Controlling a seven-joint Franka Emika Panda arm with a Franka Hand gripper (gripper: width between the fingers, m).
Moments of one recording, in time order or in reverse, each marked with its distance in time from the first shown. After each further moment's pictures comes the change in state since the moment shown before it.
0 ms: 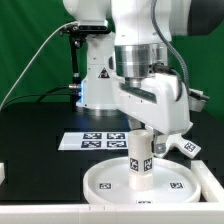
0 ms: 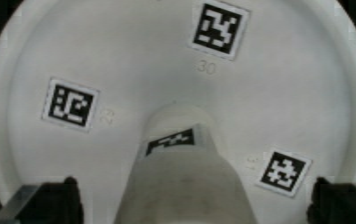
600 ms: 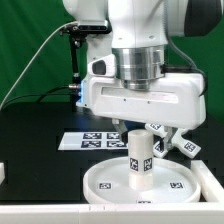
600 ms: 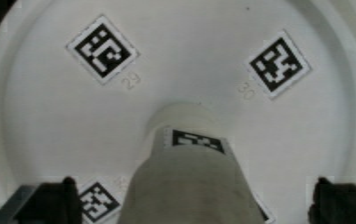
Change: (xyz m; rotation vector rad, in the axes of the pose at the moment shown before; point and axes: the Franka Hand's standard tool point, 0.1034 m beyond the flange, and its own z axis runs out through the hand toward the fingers) arm 0.001 0.003 0.001 -0.024 0.006 -0.564
